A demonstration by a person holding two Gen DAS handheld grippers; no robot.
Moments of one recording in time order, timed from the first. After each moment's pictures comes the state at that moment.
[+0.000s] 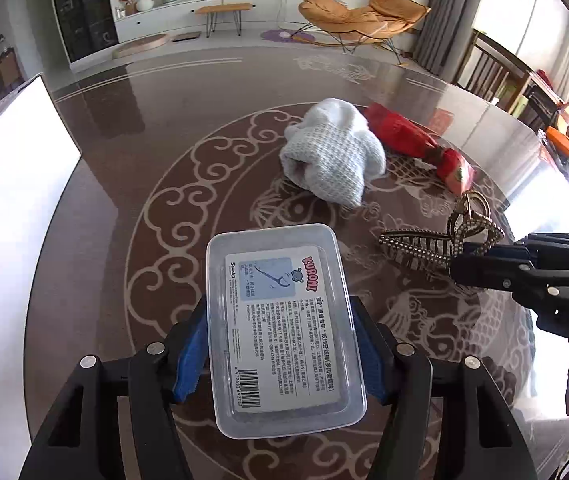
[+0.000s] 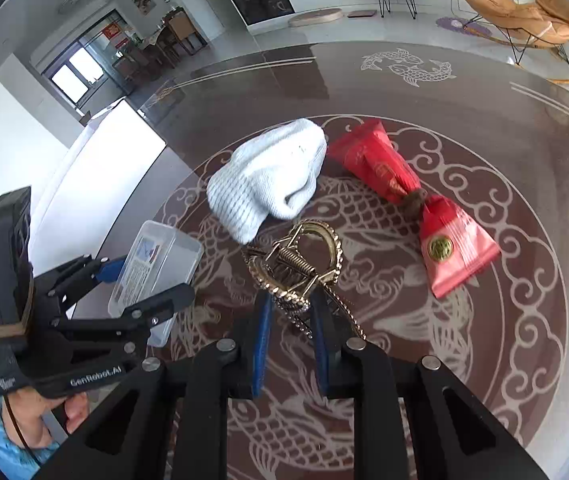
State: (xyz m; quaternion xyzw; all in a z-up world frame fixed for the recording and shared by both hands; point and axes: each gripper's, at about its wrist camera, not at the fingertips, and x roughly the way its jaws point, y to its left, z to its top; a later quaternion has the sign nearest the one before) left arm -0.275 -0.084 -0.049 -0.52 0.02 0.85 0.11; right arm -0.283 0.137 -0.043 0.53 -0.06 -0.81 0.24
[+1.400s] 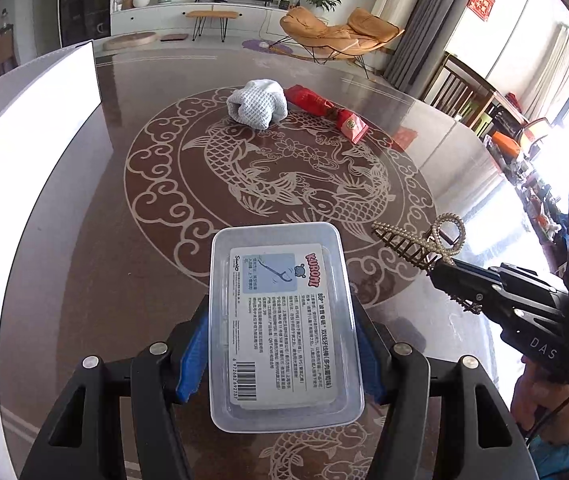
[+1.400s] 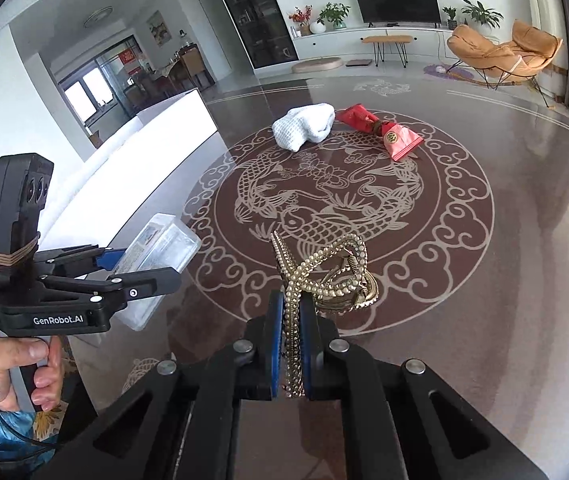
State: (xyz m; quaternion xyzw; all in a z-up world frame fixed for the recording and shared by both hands) left arm -0.130 -0.093 -0.013 -0.50 -0.06 0.85 0.15; right arm -0.120 0.151 -0.013 0.44 -0.06 -0.87 0.23
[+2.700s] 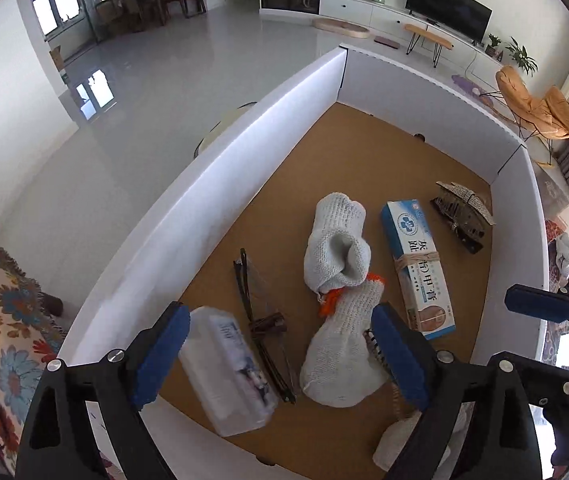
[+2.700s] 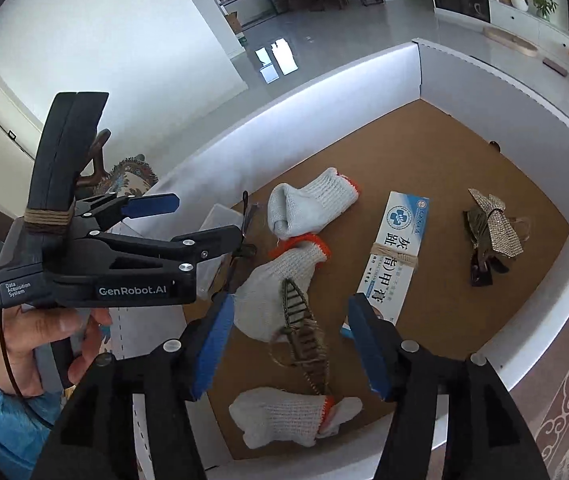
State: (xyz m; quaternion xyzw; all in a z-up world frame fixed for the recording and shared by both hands) left arm -0.127 -0.486 0.042 -0.51 -0.11 0.83 -0.17; right arm -0.219 -0.301 0.047 0.50 0.08 -0.73 0.46
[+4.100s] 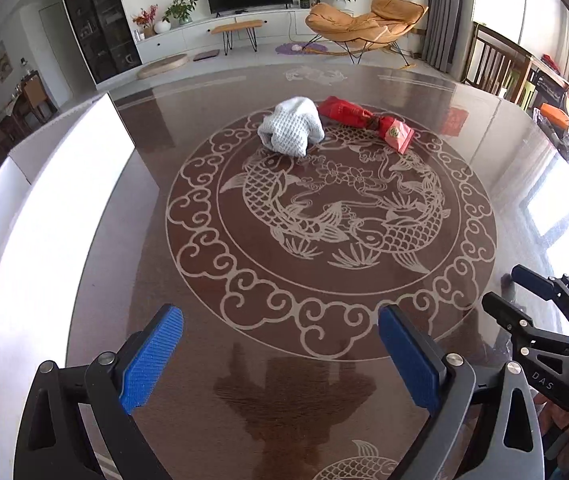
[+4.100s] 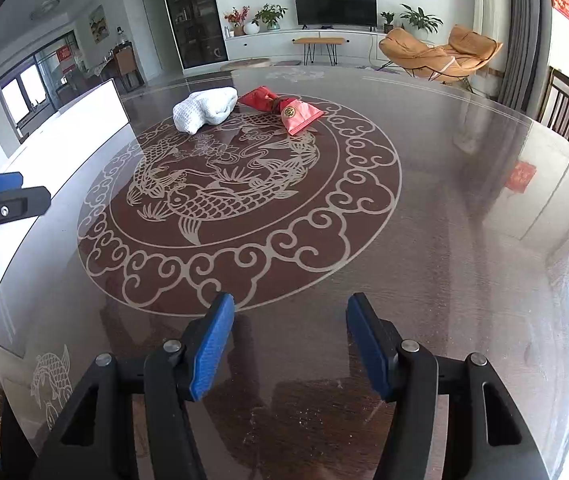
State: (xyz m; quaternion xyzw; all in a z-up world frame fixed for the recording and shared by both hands) left arm -0.167 -0.061 -0.010 -0.50 0.06 0.86 0.05; right arm -0.117 0.192 -0.050 0.44 -0.01 -0.90 0.07
